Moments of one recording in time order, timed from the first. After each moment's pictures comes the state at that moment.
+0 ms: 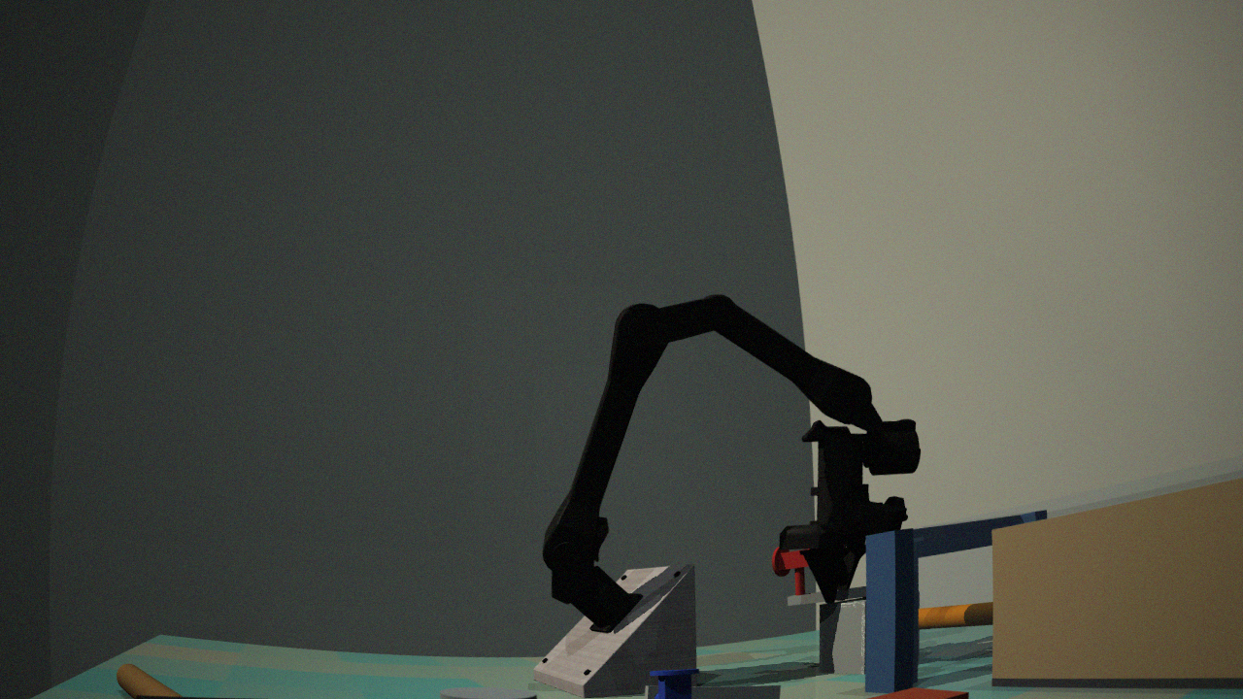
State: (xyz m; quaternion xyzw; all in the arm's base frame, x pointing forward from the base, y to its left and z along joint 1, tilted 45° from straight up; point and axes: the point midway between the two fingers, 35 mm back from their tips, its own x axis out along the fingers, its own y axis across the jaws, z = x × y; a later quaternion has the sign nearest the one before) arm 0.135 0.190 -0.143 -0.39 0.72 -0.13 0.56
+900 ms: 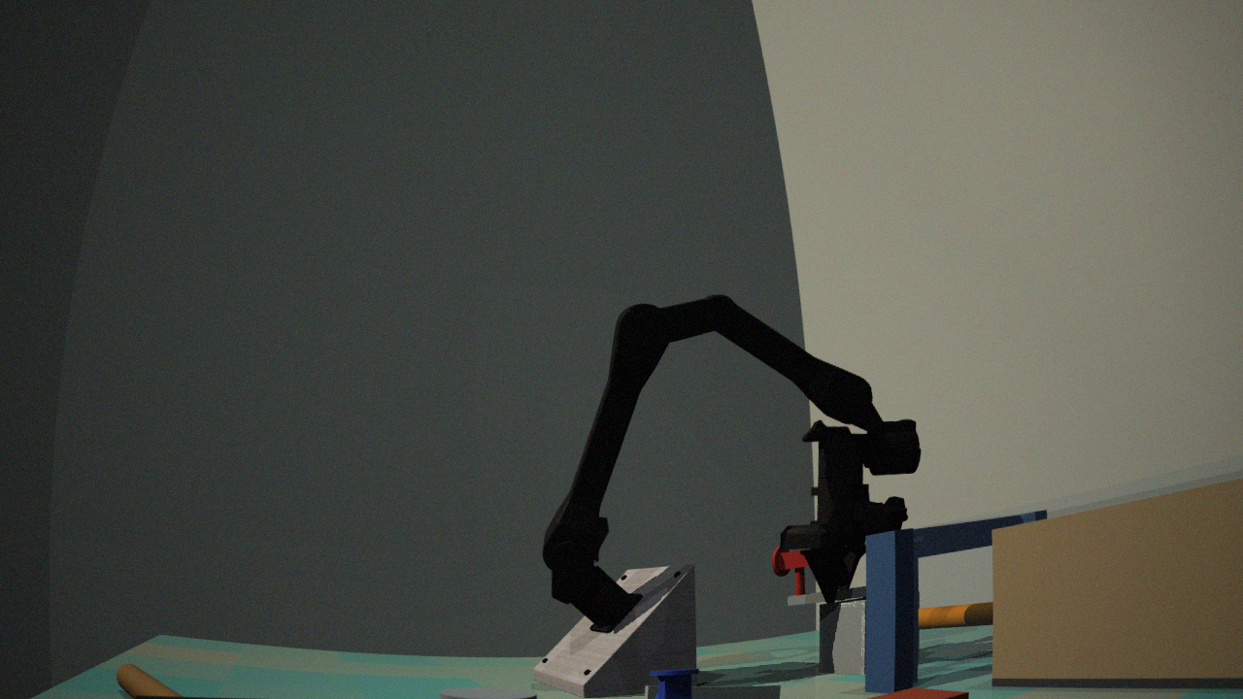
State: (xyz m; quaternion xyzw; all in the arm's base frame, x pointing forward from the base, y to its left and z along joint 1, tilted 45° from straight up) arm 0.135 0.191 -0.144 -0.39 0.72 -0.13 0.56
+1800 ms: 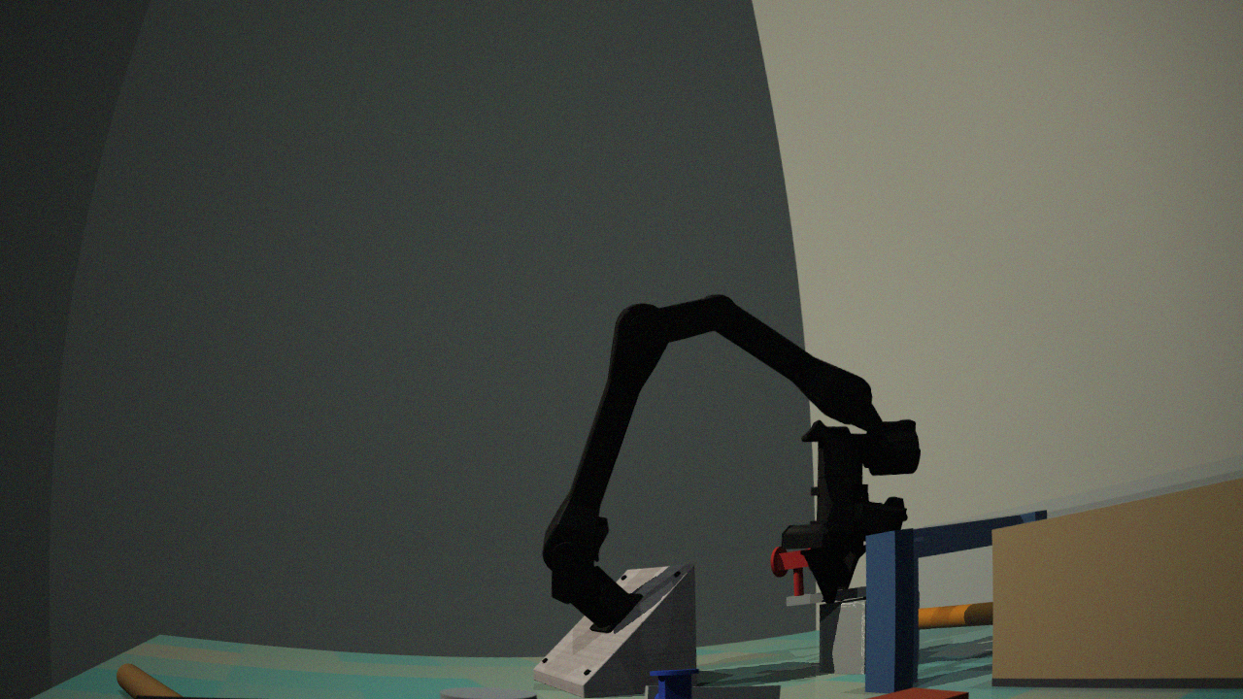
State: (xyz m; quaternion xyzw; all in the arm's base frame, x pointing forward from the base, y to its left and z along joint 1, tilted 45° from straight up) arm 0.136 0.189 -0.143 -0.41 0.72 -0.11 0.55
